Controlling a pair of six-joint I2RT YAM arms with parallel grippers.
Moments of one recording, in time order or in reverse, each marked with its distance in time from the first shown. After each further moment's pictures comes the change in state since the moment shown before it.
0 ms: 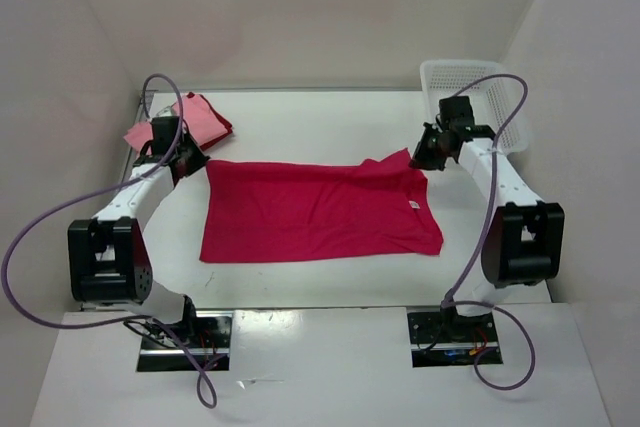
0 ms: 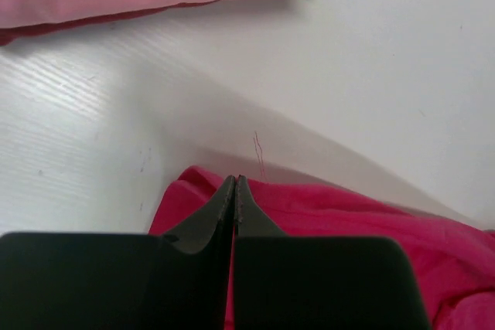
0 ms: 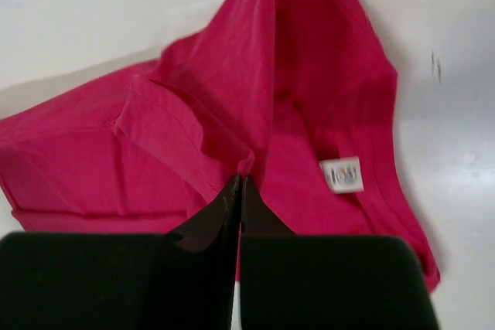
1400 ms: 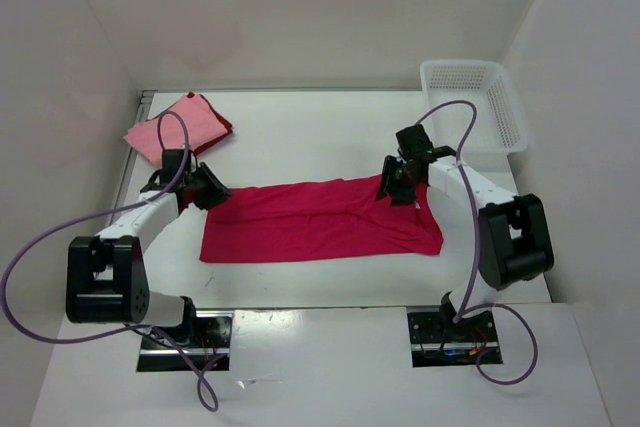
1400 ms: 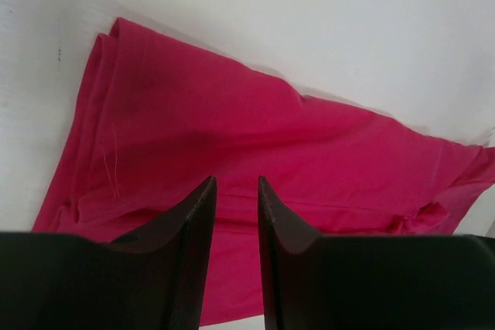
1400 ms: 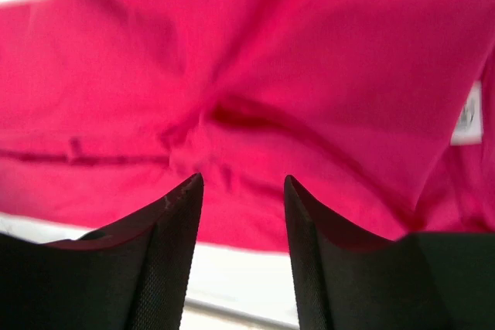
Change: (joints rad) left arm -0.021 -0.168 -0.271 -0.027 0.247 -0.137; right arm 0.225 -0.064 -0.255 0.014 0.031 0.081
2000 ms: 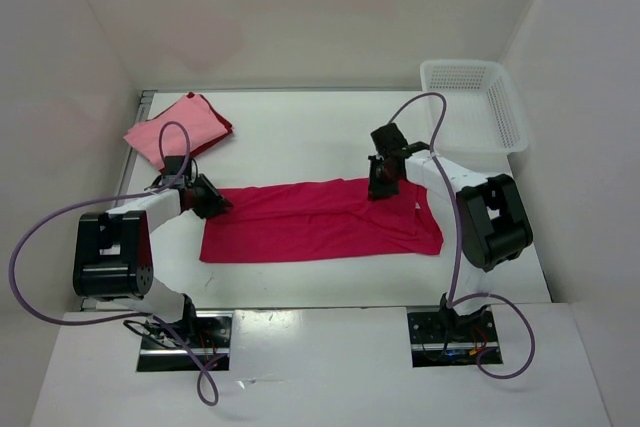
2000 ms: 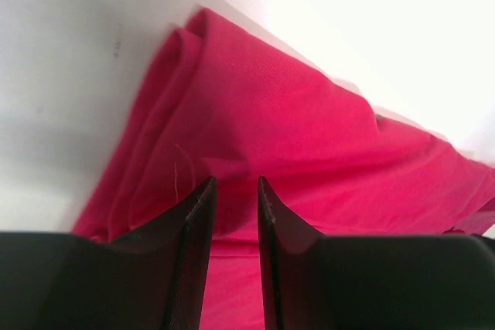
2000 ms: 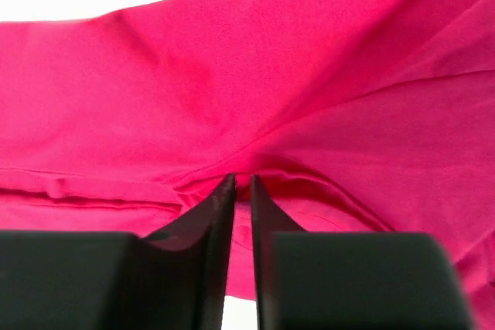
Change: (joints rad) left arm 0.033 0.171 -0.031 0.052 0.030 -0.034; right arm 0.117 0.189 0.111 0.077 0.105 -0.039
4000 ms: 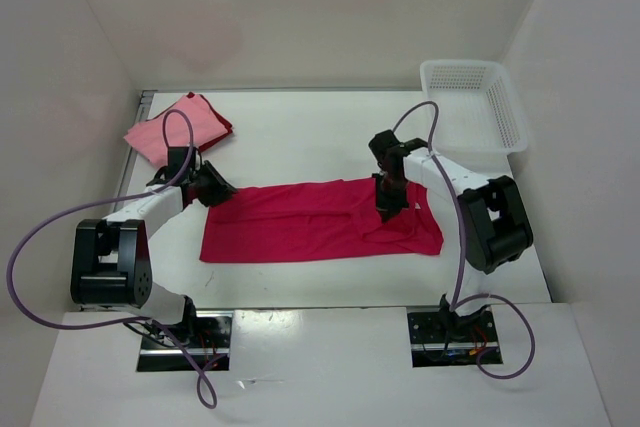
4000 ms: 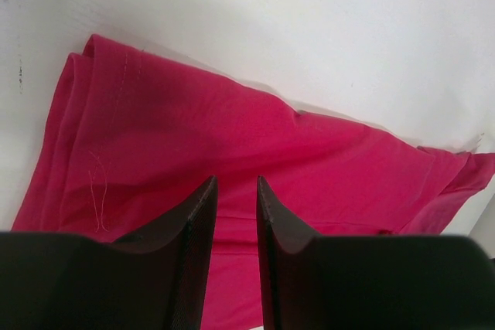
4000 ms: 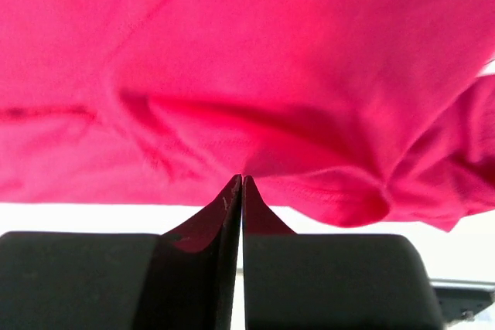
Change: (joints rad) left arm -0.049 -0.049 0.056 0.014 0.001 -0.011; right arm 0.023 -0.012 0.043 -0.347 0.034 -0.040
